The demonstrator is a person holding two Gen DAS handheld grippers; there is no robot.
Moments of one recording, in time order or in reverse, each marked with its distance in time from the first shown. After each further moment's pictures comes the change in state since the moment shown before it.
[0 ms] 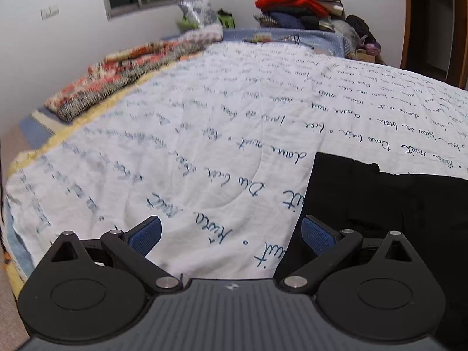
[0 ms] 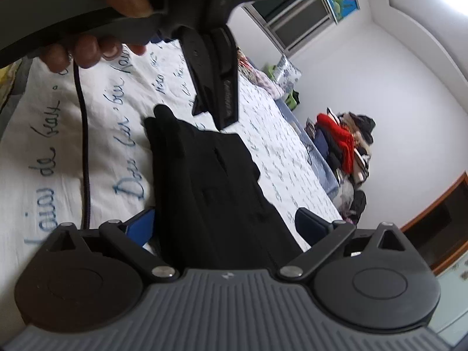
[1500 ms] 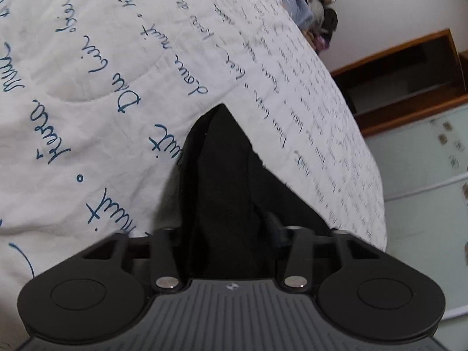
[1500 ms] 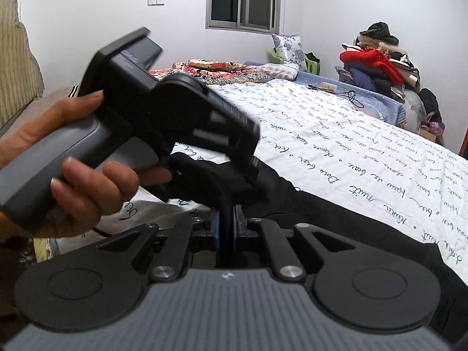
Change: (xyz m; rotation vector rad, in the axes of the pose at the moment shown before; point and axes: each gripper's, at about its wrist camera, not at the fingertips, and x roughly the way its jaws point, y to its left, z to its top) left arm 0.074 0.000 0.012 -0.531 0.430 -0.691; right arm 0.027 -0.090 -0.006 0.676 -0.078 0.362
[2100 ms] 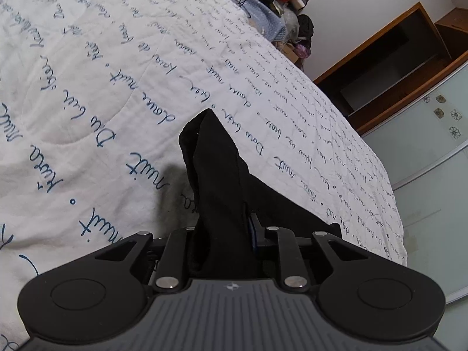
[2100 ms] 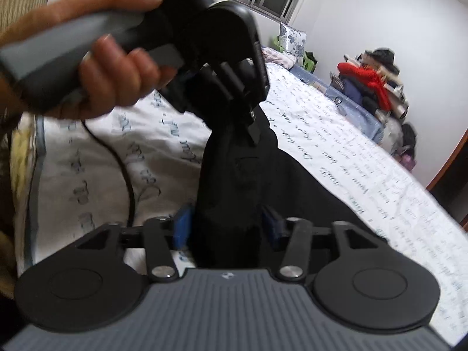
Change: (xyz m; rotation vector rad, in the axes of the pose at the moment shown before) left arm -0.021 -0.040 -0.016 0.175 -0.134 0.046; right arm -0.023 0.033 -0.038 -0.307 0.125 -0.173
